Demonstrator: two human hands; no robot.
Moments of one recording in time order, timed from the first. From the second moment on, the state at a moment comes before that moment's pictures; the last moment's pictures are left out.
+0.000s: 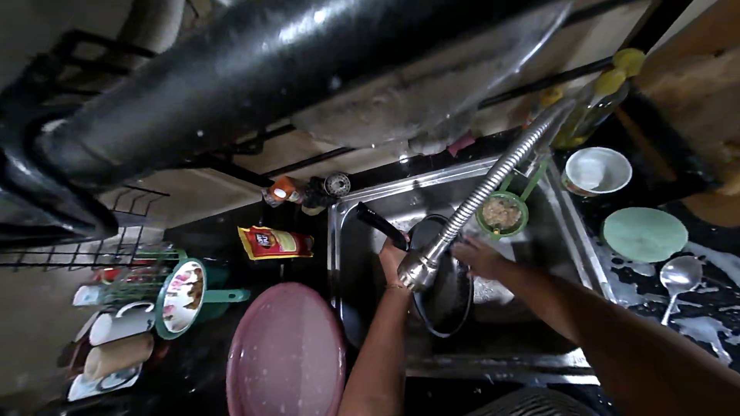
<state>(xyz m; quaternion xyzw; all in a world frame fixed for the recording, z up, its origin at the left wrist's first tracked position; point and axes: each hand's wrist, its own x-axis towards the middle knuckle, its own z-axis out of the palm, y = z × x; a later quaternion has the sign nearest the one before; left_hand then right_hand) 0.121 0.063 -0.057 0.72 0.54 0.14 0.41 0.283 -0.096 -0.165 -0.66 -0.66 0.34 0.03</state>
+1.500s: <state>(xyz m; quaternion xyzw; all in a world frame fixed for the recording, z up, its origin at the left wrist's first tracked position) 0.095 0.029 -0.038 0.67 0.51 0.30 0.44 0.187 -0.050 -0.100 -0.66 -0.47 0.47 0.36</state>
